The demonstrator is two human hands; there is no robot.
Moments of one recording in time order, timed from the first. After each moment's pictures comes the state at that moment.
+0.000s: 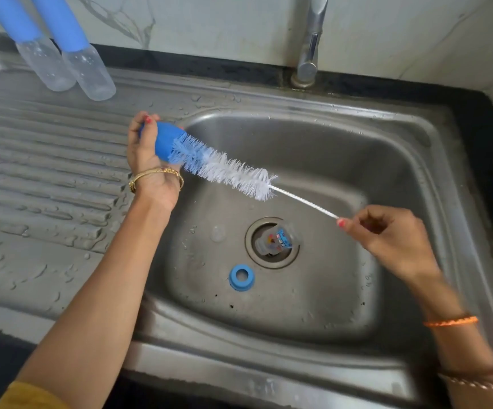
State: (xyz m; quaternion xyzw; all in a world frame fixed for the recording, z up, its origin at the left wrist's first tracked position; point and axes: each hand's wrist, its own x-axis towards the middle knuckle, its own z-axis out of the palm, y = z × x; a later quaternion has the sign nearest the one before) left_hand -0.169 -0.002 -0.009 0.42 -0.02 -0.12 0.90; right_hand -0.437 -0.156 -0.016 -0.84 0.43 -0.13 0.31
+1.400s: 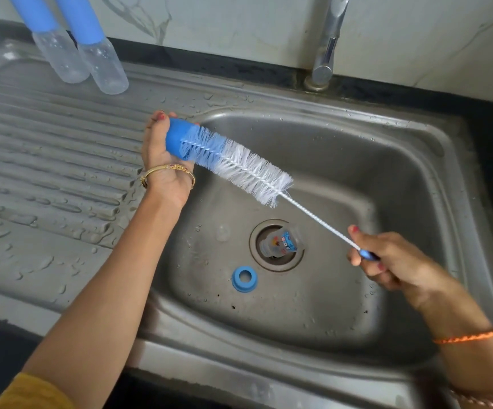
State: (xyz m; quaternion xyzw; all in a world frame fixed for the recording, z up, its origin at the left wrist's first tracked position) left_hand -0.162 -0.005 -0.016 0.37 0.01 -0.16 0.92; right_hand -0.428 -0.146 -0.001 -0.65 0.45 0.04 0.61
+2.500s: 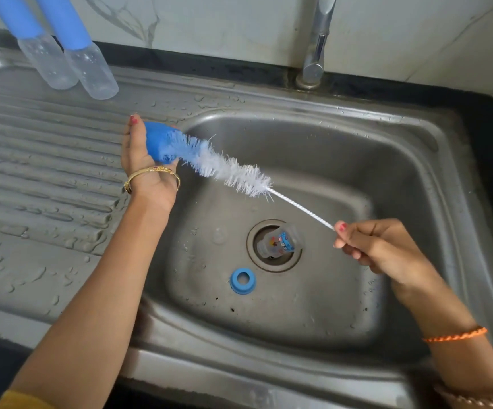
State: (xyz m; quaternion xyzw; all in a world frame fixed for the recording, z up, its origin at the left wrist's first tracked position) left_hand -0.153 0.002 -0.015 0.41 0.06 -0.13 0.90; right_hand -0.425 -0.137 -0.003 -0.69 0.40 -0.10 0.59
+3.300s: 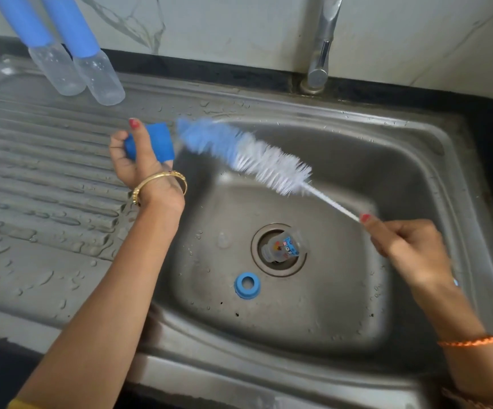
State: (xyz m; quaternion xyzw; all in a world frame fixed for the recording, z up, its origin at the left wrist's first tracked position) left_hand -0.168 -0.004 -0.001 0.41 0.09 0.03 0.91; right_hand -0.435 -0.154 -0.016 -0.78 0.47 -0.17 0.38
